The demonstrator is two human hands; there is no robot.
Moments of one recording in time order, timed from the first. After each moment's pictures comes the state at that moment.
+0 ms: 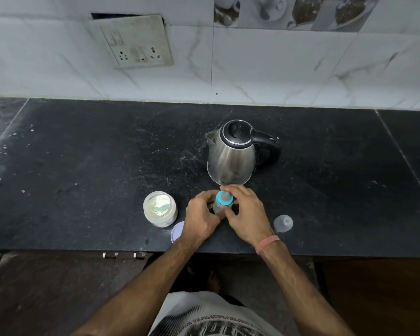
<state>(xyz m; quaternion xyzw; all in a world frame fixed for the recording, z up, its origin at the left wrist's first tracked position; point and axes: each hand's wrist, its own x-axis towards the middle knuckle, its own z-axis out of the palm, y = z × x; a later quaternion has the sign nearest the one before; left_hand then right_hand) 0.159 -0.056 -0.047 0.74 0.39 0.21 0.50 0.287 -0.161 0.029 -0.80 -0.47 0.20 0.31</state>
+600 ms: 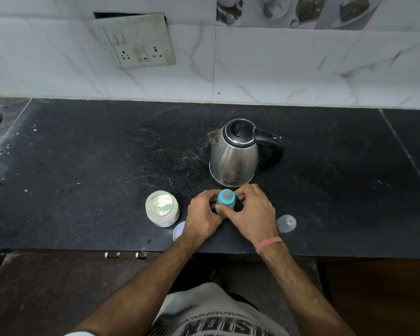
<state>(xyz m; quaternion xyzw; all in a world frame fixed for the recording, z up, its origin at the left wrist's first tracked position) 0.158 -0.051 -0.044 0.77 0.38 0.20 0.47 0.286 -0.161 0.024 -0.86 -0.40 0.14 0.27</state>
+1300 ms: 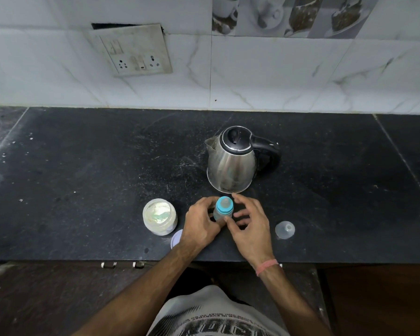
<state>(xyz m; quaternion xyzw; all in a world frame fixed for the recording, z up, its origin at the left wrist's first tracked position) 0.158 -0.048 -0.052 0.78 0.37 0.20 0.46 0.267 -0.179 0.003 -0.77 -0.35 0.19 0.50</state>
